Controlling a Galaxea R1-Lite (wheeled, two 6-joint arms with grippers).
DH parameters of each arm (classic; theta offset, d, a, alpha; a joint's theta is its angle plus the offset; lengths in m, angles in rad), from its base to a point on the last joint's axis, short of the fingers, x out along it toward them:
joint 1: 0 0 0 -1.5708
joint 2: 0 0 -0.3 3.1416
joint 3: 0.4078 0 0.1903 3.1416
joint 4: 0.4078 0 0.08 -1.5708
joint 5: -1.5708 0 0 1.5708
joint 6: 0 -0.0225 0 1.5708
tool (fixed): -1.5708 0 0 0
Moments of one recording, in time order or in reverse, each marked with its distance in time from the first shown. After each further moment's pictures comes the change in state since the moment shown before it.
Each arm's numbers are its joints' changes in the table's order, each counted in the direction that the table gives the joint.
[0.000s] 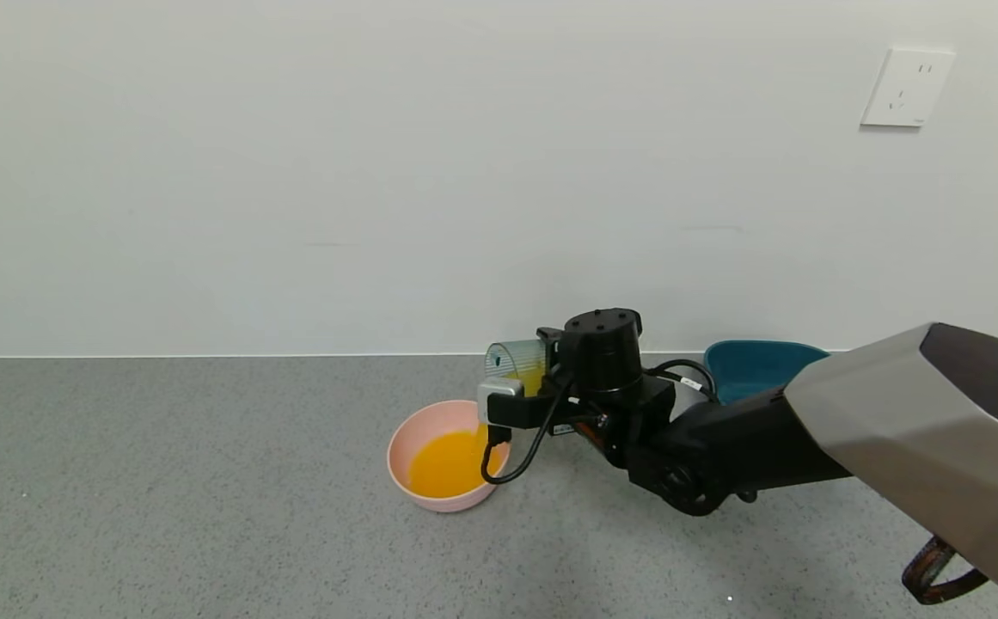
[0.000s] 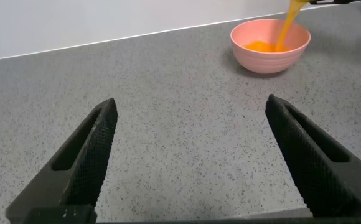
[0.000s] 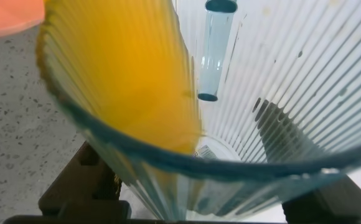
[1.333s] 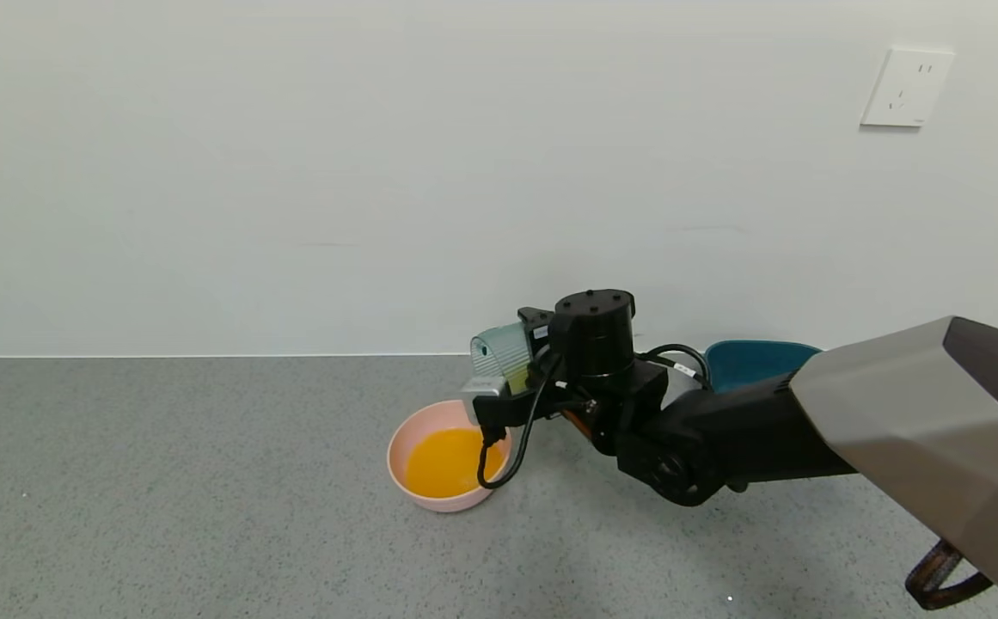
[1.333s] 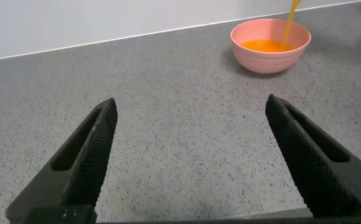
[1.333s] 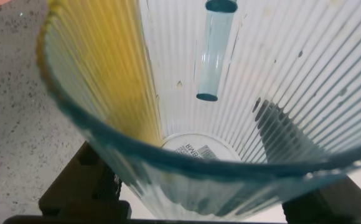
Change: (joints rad) left arm 0.000 0.000 0.000 0.000 0.000 0.000; right arm 0.022 -0.006 0.067 0.007 0.018 0.245
